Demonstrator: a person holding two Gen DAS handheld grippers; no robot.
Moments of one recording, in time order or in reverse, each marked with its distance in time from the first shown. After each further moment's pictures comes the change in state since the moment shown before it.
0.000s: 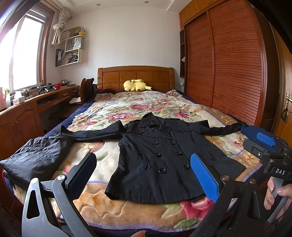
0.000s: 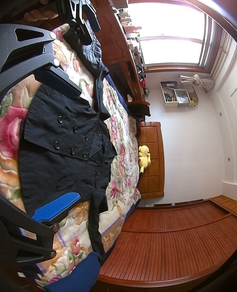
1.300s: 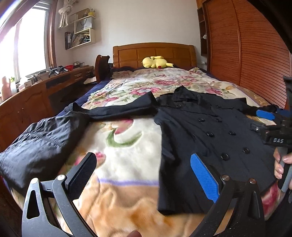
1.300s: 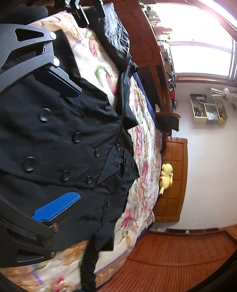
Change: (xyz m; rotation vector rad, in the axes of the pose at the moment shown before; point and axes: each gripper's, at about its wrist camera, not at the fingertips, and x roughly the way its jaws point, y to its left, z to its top) left arm 0.128 0.101 -0.040 0.000 0.142 0.130; right arm 0.211 0.033 0.016 -0.148 0.162 0.100
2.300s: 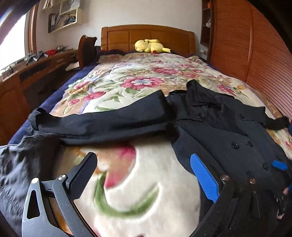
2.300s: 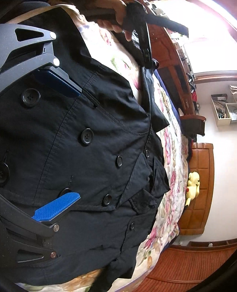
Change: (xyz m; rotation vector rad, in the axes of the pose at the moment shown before) left arm 0.199 0.046 0.085 -0.019 0.156 -0.118; right arm 0.089 -0.018 -0.014 0.026 0.200 0.067
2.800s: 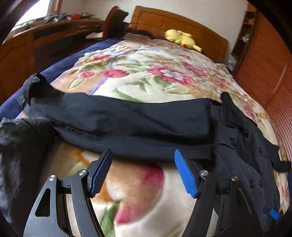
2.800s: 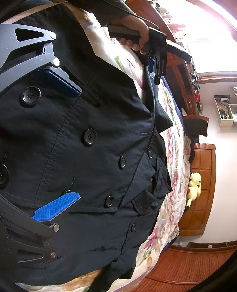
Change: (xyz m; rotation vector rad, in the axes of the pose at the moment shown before) left arm 0.076 0.061 0.023 -0.295 0.119 0.038; right arm 0.006 0.004 -0.002 -0.012 0.025 -0.006
